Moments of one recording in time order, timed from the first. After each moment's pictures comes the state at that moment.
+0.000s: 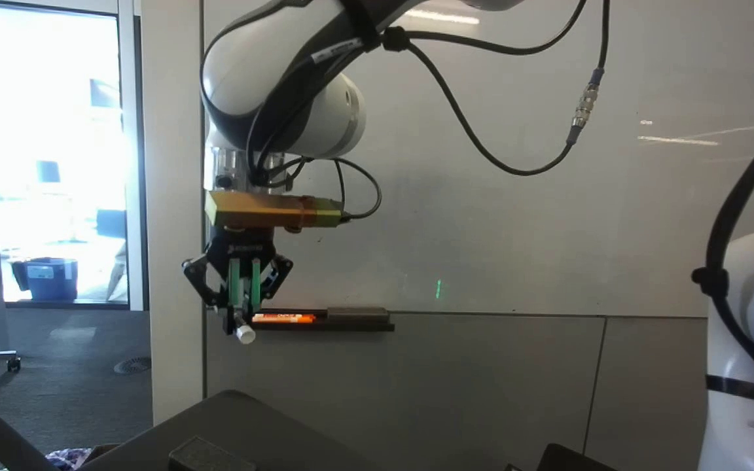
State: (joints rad) arm 0.20 -0.01 0.14 -2.23 -0.06 2.32 0.56
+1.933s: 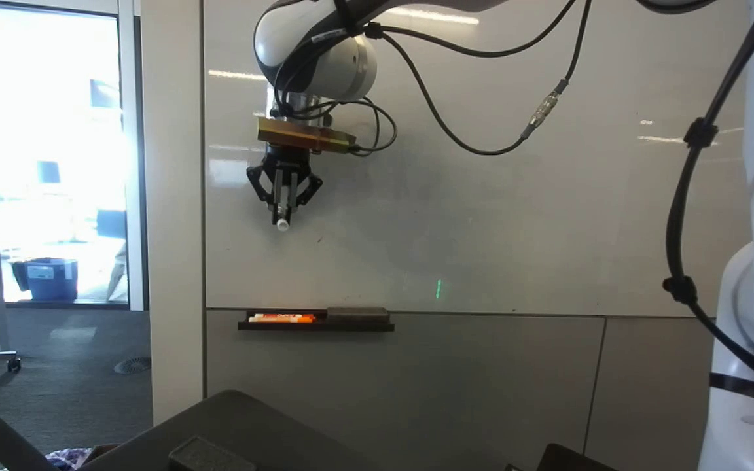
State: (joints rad) arm 0.05 0.10 0.01 -1.83 -0.13 2.19 0.60
